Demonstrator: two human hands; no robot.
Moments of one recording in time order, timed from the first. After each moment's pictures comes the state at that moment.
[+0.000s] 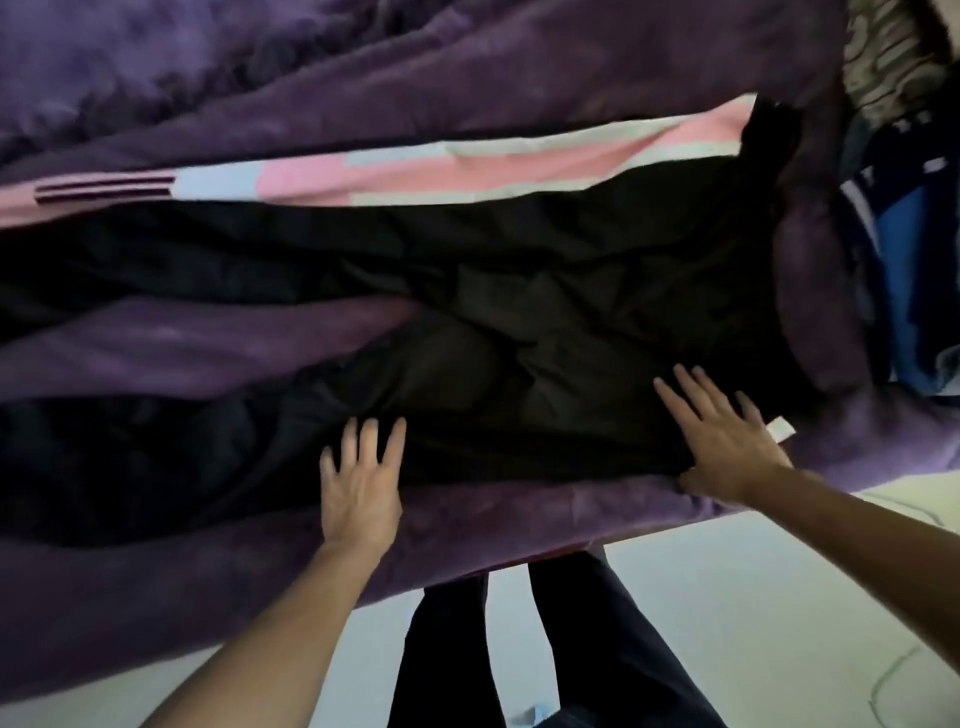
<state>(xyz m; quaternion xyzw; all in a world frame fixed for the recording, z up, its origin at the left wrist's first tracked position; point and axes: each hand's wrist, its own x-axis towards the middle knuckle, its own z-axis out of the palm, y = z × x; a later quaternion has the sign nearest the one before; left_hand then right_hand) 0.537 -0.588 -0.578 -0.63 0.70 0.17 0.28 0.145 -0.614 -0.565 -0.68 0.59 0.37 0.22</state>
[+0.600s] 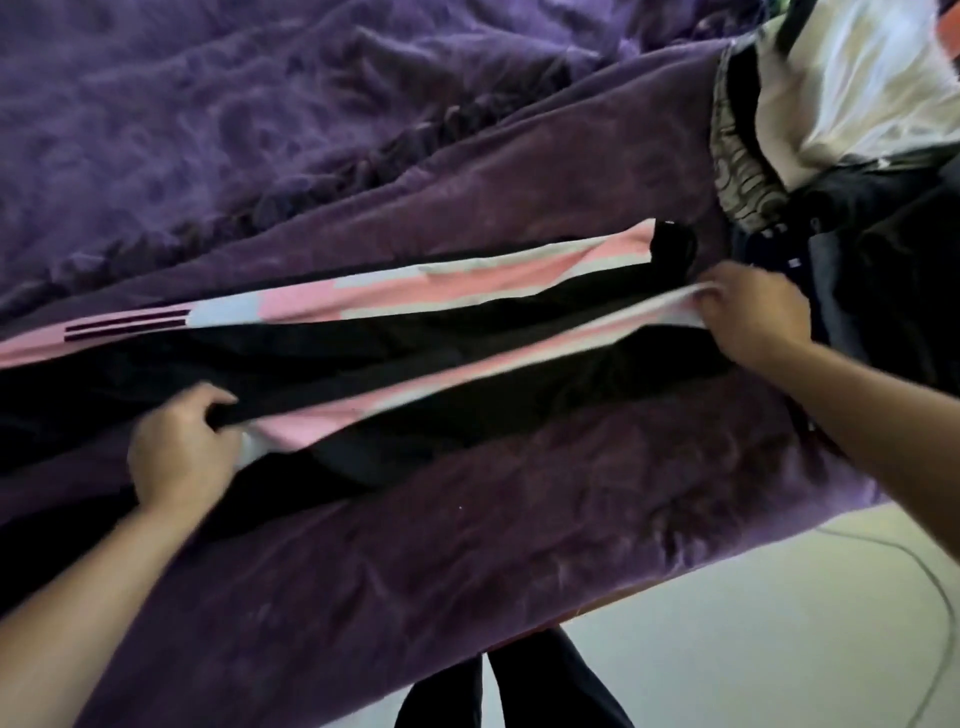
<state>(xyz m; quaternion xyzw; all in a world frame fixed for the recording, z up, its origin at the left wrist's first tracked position) 0.634 -0.752 -0.485 -0.78 0.60 0.16 -0.08 0.116 -0.791 -0.460 -0.59 0.80 0.03 0.08</state>
